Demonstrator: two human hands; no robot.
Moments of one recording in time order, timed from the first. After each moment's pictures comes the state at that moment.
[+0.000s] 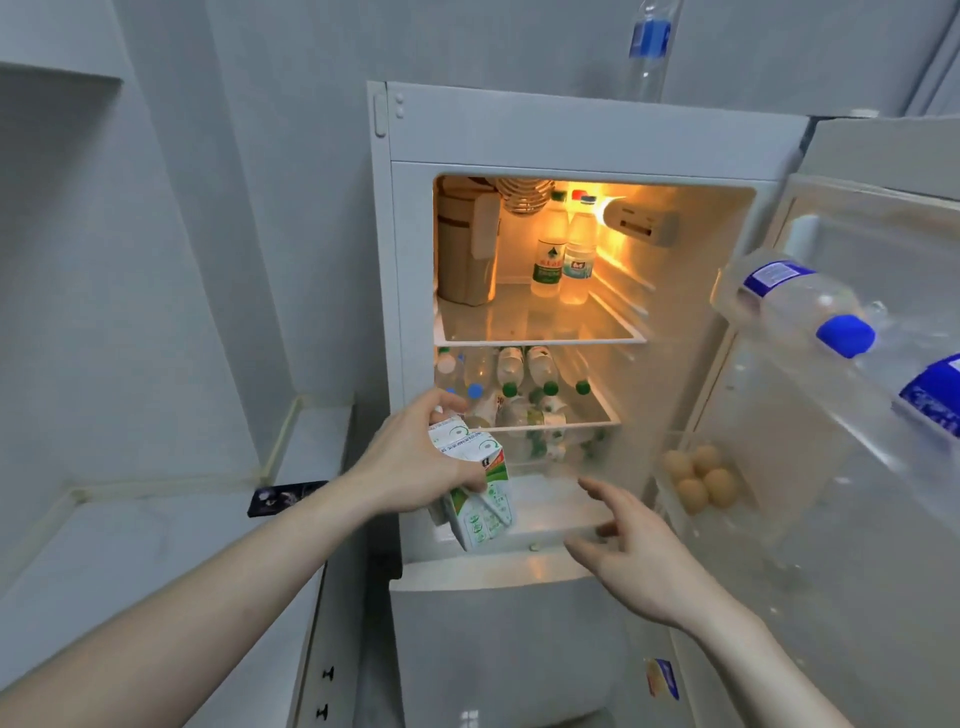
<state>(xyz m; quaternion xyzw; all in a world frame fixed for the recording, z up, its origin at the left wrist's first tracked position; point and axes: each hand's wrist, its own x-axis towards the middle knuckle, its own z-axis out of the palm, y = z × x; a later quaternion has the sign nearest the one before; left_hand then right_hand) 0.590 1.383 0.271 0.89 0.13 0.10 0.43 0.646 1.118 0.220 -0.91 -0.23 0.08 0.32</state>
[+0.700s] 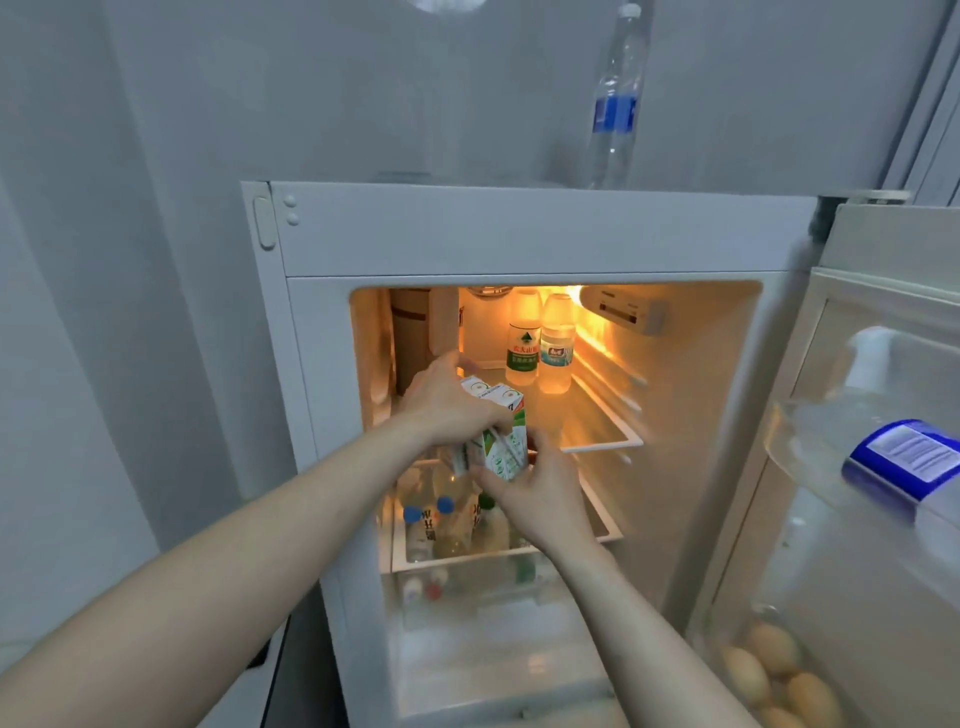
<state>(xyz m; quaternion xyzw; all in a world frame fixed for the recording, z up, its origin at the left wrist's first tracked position) 0.840 1.408 0.359 0.91 0.15 0.17 0.35 0.856 1.261 0.265 -0.82 -0.21 -0.06 0.52</state>
